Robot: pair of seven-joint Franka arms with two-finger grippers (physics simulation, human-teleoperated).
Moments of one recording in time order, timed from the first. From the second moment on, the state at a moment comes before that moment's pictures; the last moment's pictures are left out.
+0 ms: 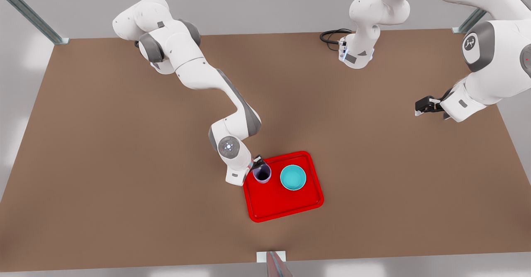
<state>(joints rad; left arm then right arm) -0.11 0.19 0.12 -1.33 -0.04 1.39 0.16 0.74 0.96 -0.27 -1.06 0.39 2.07 -0.04</state>
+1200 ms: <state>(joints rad) -0.11 0.18 0.12 -1.32 -0.04 1.37 0.17 0.25 0.19 -0.22 -1.39 -0.01 1.31 -0.11</state>
